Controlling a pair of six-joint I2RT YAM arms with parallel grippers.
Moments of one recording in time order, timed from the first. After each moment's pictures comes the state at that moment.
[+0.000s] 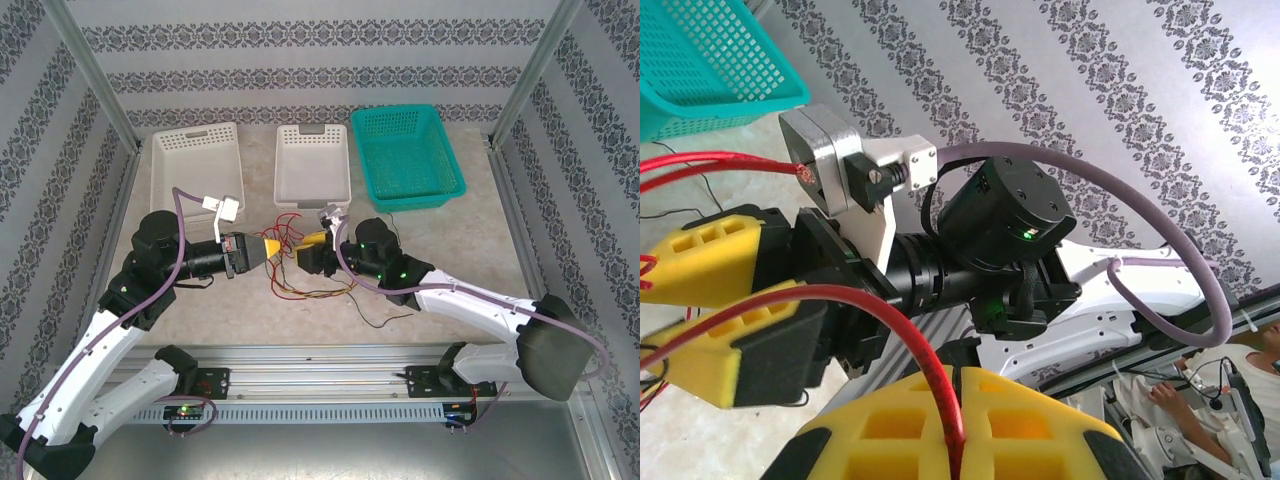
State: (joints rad) left arm -0.47 0.77 0.93 -0.33 0.74 -0.76; right arm 0.82 1.27 0.74 0.26 -0.31 0.40
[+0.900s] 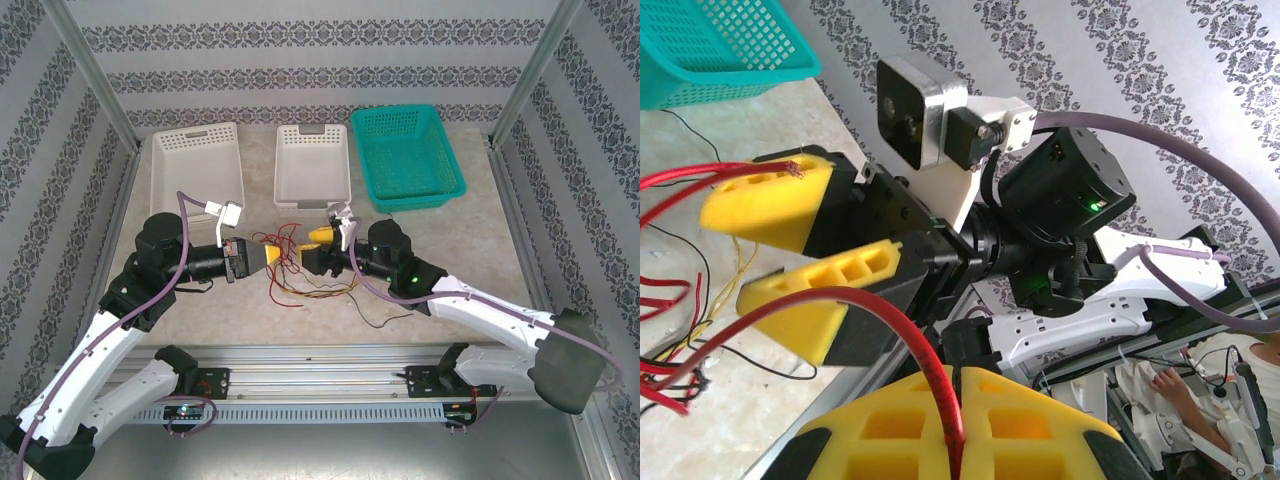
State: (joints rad) left arm -0.47 0.76 0.92 -0.39 0.75 -0.74; right arm 0.82 1.17 0.71 0.26 -0.33 0.37
